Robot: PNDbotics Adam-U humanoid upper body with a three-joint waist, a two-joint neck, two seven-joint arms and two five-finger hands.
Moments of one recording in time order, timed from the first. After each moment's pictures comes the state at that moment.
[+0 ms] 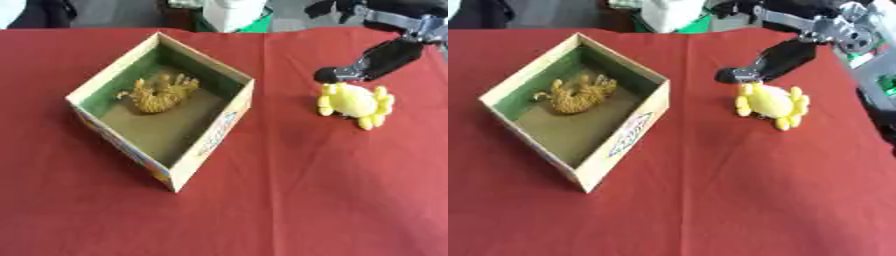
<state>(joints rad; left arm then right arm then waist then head) -0.28 0.20 -0.08 -1.98 -0.11 -0.26 0.54 -0.66 -0.88 0.09 -1.67 0.53 -0.17 0.59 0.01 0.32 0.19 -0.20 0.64</state>
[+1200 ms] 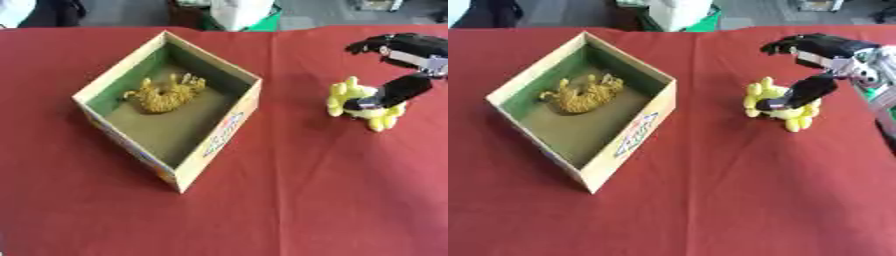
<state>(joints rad) -0.27 0.18 -0.08 -1.98 -0.11 -0.26 0.54 -0.56 -0.88 0.06 -1.50 0.70 -0.11 0.56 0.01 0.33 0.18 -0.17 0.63</state>
